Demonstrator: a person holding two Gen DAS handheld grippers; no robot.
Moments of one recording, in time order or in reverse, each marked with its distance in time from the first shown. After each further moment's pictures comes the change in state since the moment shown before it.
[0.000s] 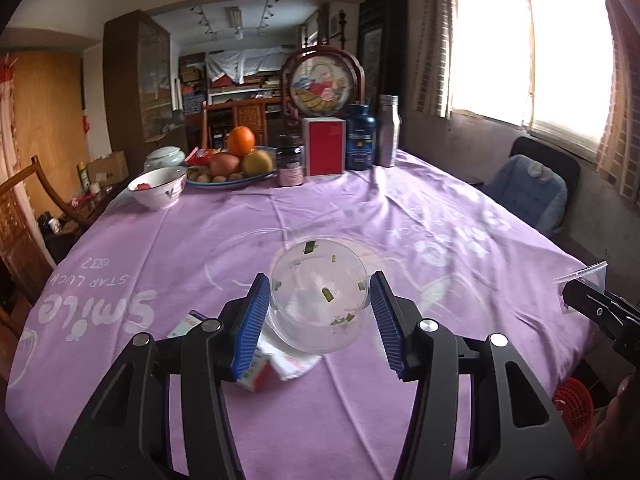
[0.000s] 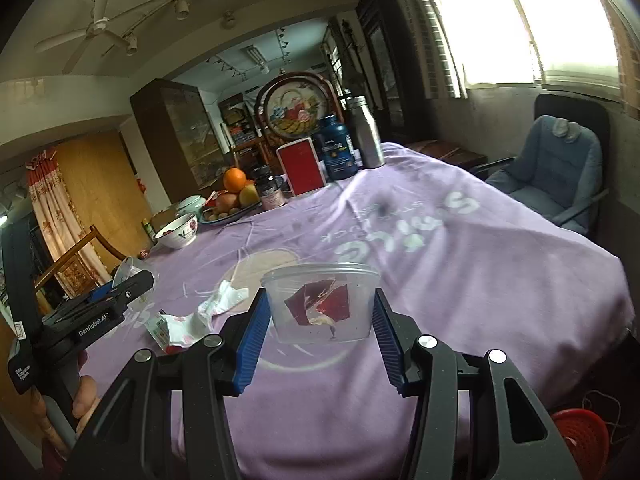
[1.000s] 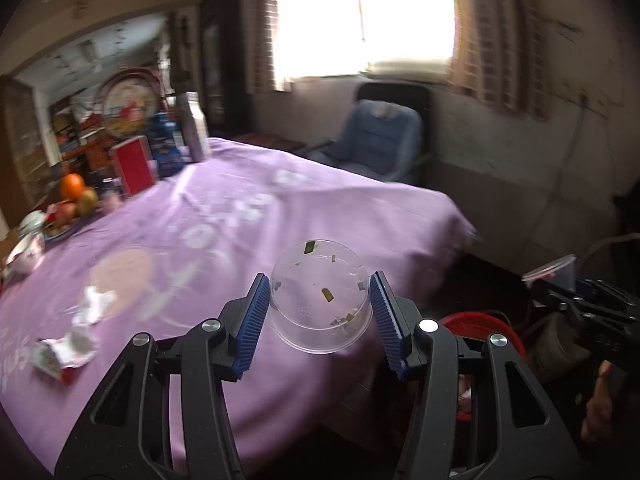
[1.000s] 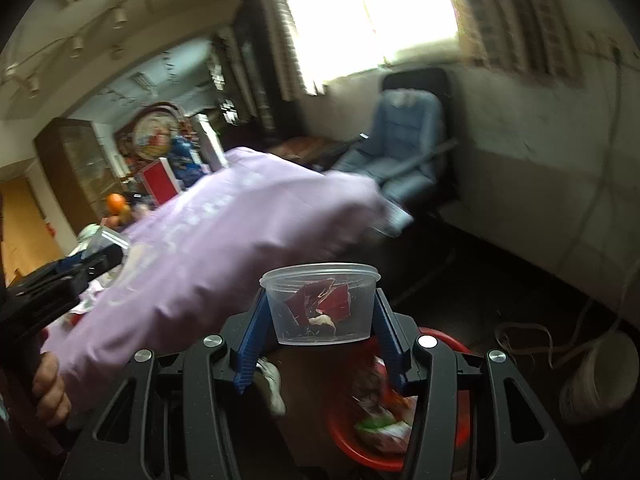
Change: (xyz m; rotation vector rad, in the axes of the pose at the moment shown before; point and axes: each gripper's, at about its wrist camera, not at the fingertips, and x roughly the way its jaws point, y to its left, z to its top) left arm -0.029 -0.222 -0.051 0.345 0.056 -0.405; right arm -0.143 -0.174 -0.100 0.231 -0.006 -0.391
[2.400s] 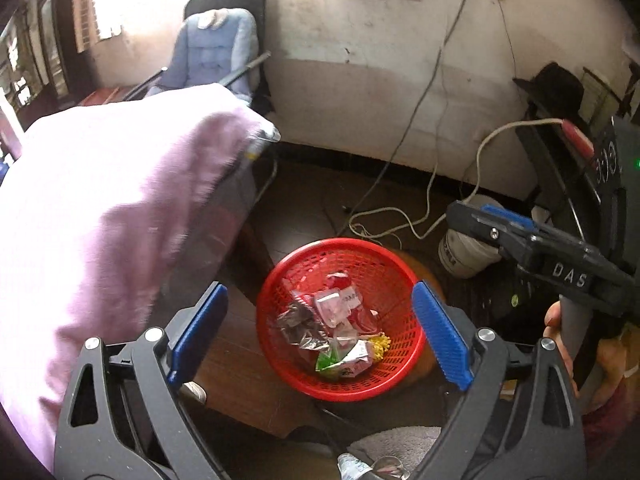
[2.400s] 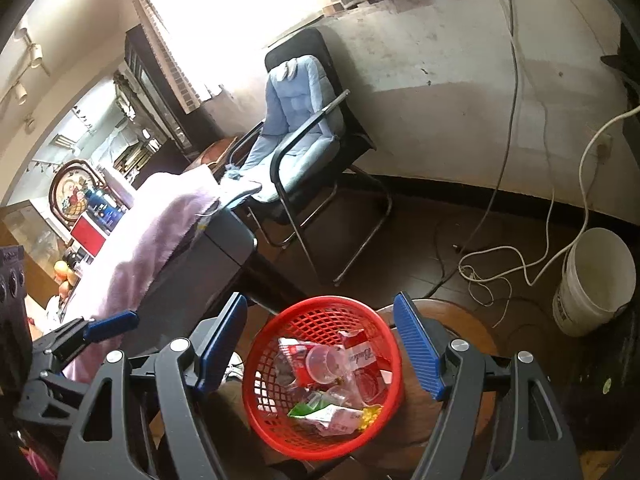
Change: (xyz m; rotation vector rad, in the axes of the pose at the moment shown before) left arm 0.101 -0.145 -0.017 0.244 0.317 -0.399; right arm 0.012 -0.108 -0.027 0.292 0.032 -0.107
